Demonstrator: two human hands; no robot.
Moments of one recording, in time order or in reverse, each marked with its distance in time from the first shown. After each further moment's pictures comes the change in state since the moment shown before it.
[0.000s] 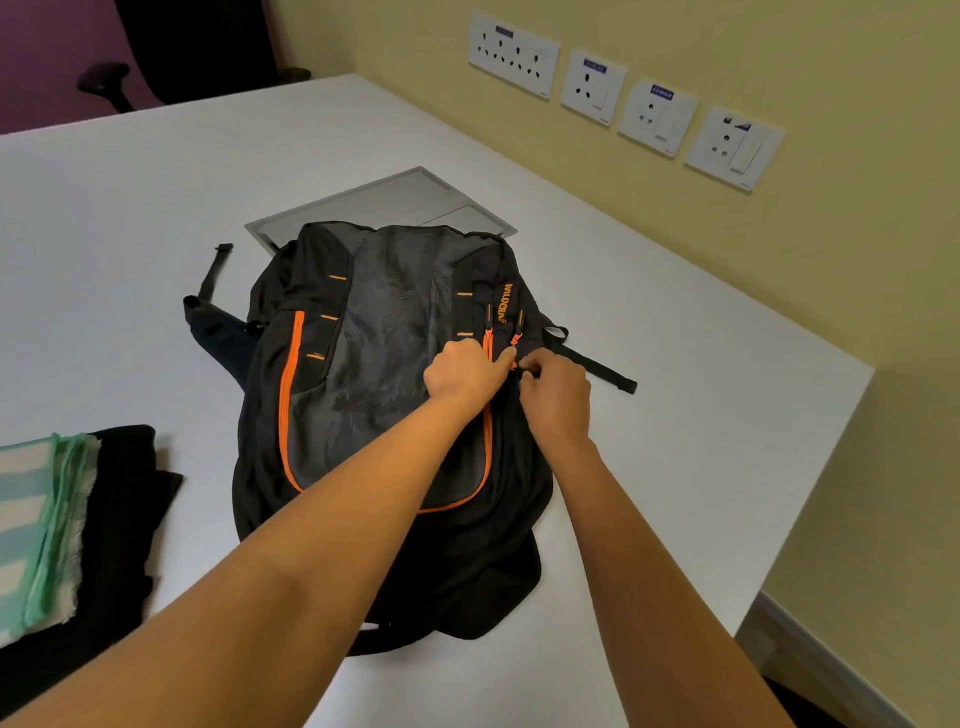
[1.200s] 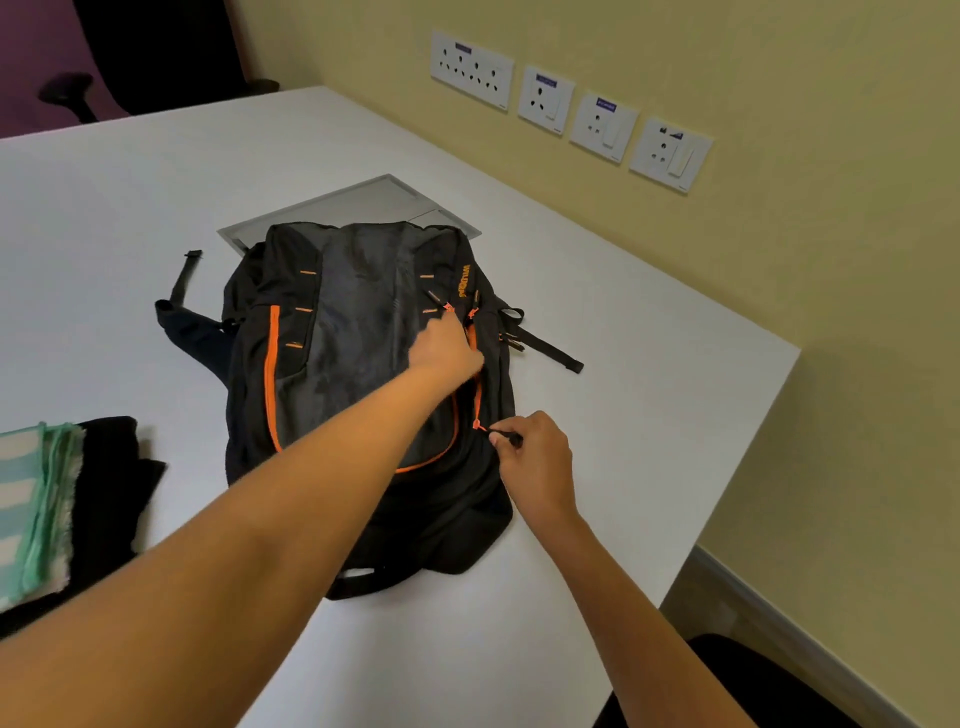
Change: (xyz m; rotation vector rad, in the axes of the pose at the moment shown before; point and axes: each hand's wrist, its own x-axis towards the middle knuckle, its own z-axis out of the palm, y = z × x) left_hand -0.033 0.025 -0.026 -0.024 -0.079 0.130; right_hand -0.098 0.036 -0.030 0.039 -0.089 -0.025
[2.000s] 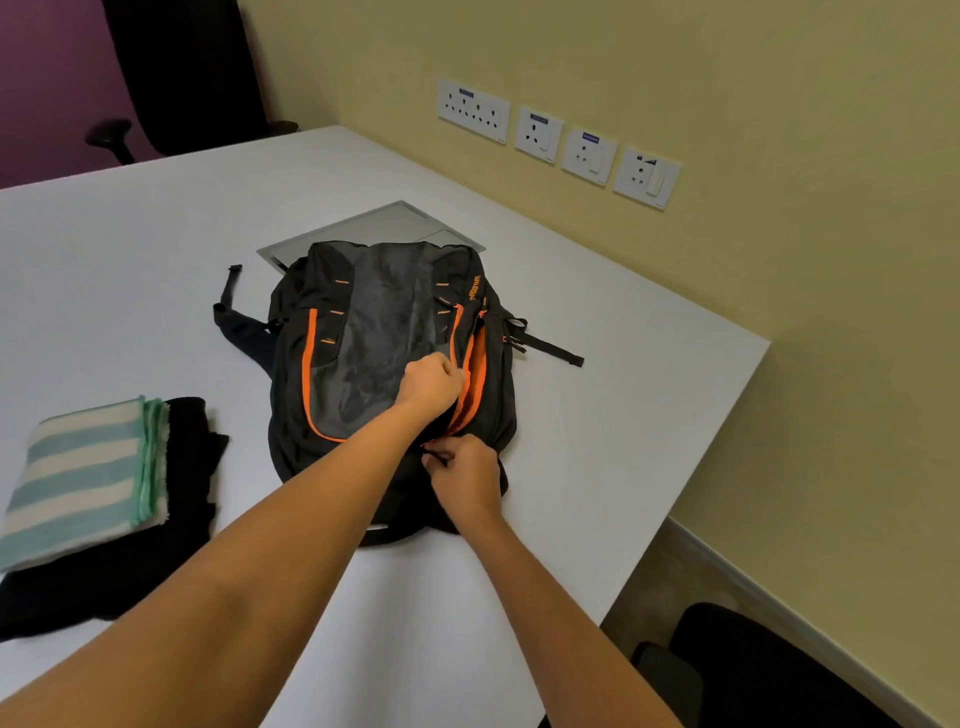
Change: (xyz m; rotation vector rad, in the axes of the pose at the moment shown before) left_hand -0.090 -0.045 -0.018 -0.347 -0.025 -0.050; right_hand -0.084 -0.065 0.037 0.200 -0.115 0.033
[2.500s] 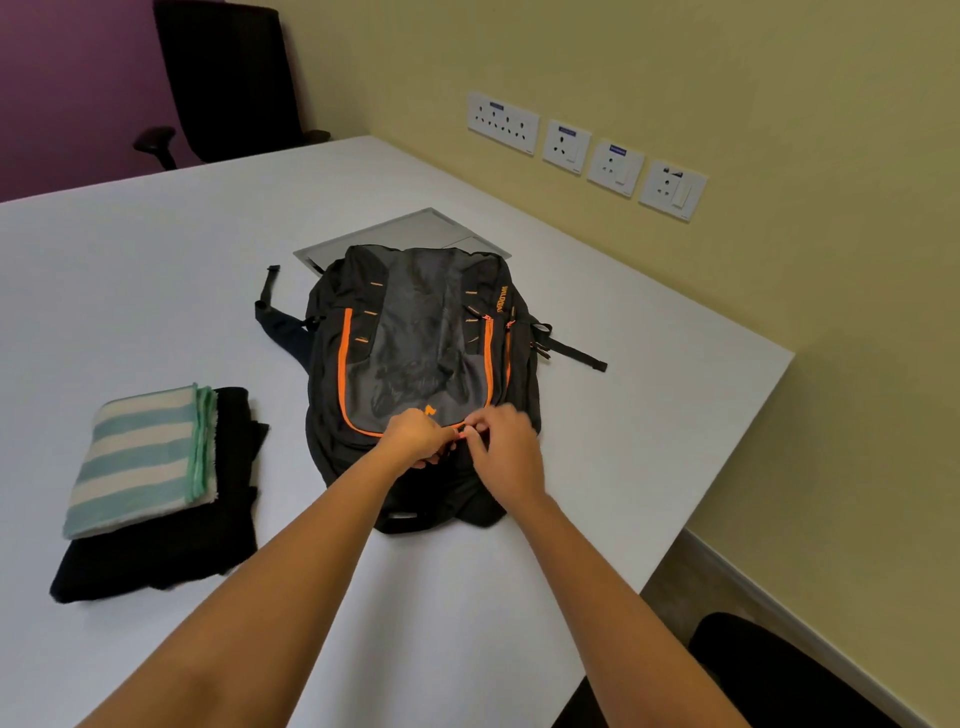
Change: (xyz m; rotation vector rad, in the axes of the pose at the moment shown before) left_hand -0.037 -0.059 -0.024 0.097 -0.179 -0.233; right_hand 0.016 0.006 -0.010 -0.239 0.120 -0.247
